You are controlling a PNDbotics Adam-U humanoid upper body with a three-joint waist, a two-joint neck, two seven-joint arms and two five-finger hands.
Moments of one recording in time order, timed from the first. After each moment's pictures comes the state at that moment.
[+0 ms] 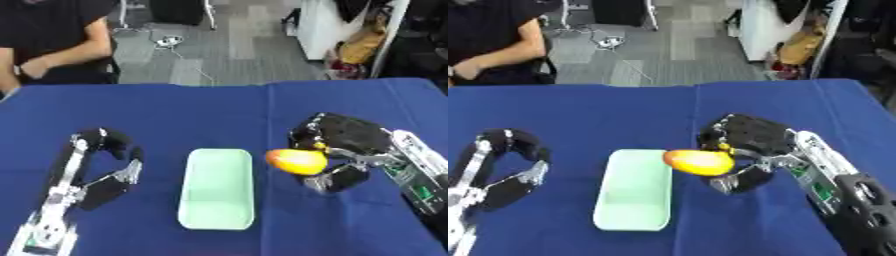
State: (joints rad) left arm -0.38 0.25 0.02 -1.69 -0.38 -0.02 0.07; right arm -0.83 -0.55 0.32 -1.36 0.79 -0.76 0.22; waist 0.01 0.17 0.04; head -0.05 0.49
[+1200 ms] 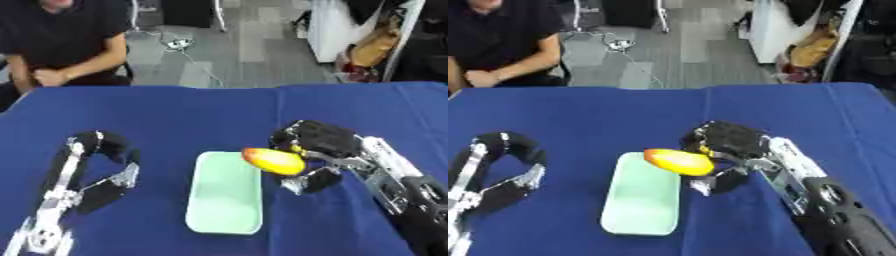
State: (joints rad) left arm -0.40 0.25 0.02 -1.70 -0.38 -0.02 0.06; right arm -0.89 -0.39 0.28 -1.17 0.89 -0.77 0.20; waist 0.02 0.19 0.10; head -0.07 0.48
